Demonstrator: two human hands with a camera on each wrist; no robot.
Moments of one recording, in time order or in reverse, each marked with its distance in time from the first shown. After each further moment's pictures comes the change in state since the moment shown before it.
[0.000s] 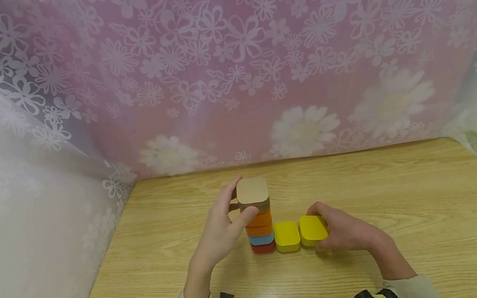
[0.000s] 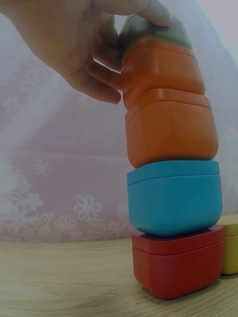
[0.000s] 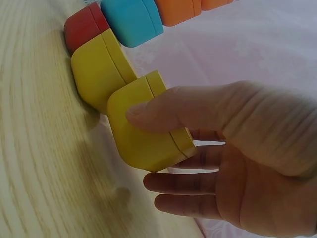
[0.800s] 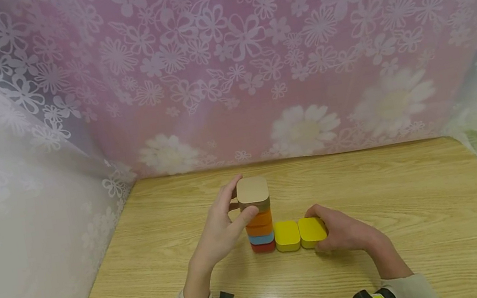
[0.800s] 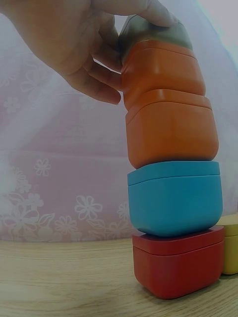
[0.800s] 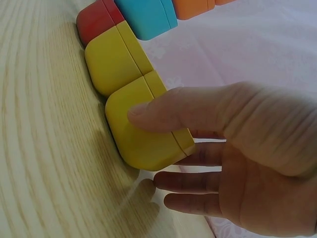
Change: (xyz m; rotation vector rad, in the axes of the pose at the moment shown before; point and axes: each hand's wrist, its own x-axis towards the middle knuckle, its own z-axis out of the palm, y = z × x) left_hand -0.001 0.001 0.000 0.001 0.002 -0.014; right_hand 0.003 0.005 0.006 -0.031 -0.022 0.008
